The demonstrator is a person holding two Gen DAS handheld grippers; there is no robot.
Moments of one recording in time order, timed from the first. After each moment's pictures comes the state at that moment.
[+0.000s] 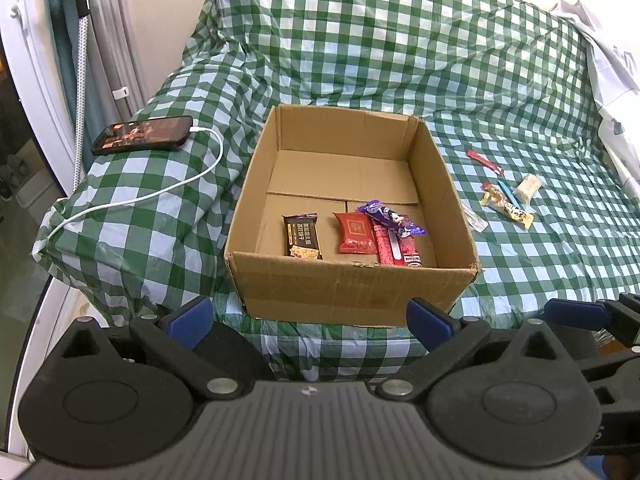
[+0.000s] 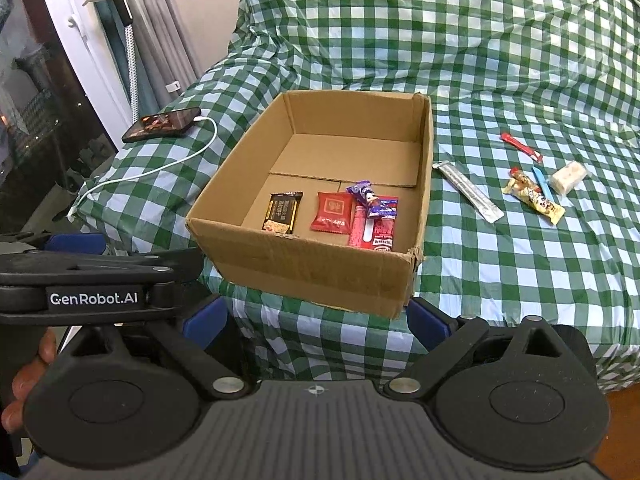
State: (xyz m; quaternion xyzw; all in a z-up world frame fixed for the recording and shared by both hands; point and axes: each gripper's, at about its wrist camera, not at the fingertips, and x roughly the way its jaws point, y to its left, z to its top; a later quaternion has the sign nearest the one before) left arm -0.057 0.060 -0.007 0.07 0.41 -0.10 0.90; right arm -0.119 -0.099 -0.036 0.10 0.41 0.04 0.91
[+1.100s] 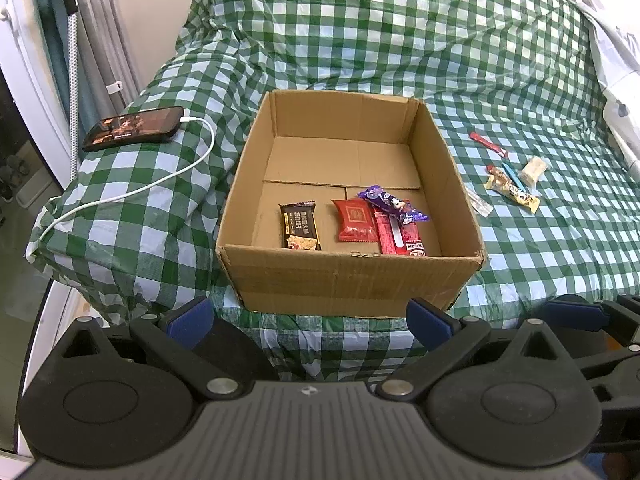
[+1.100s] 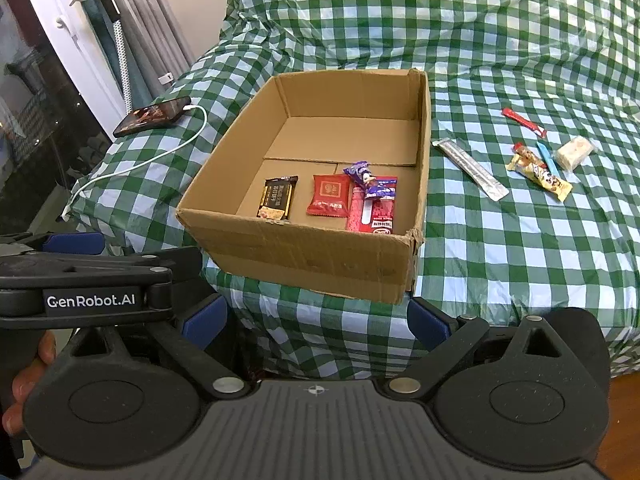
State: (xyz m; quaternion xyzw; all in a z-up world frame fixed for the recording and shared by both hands) left arm -0.049 0.048 -0.019 0.09 0.43 -0.10 0.89; right arm -0.110 -0.108 -0.052 0.12 0.43 0.04 0.89
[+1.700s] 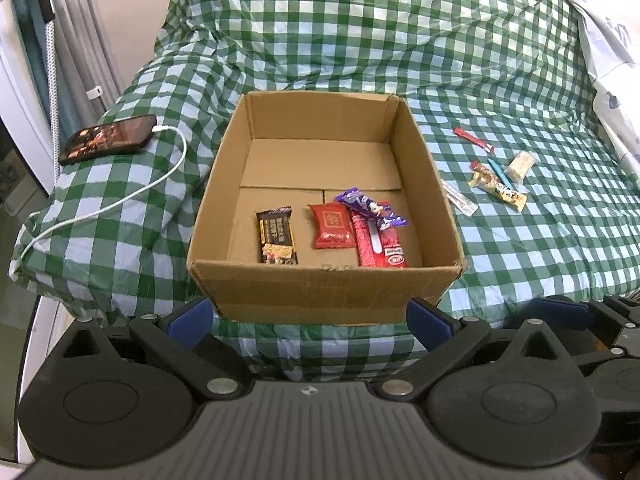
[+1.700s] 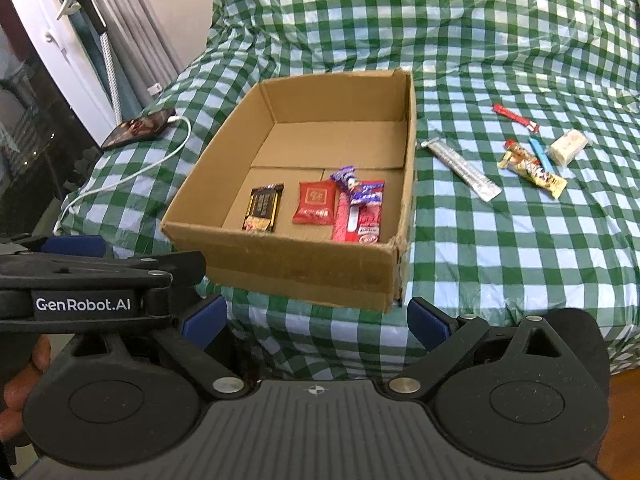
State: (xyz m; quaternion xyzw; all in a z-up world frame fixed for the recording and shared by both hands) left arm -0.036 0.023 -0.014 0.10 0.44 -0.12 0.89; right arm -0.103 -0.126 -0.057 0.14 0.42 0.03 0.90
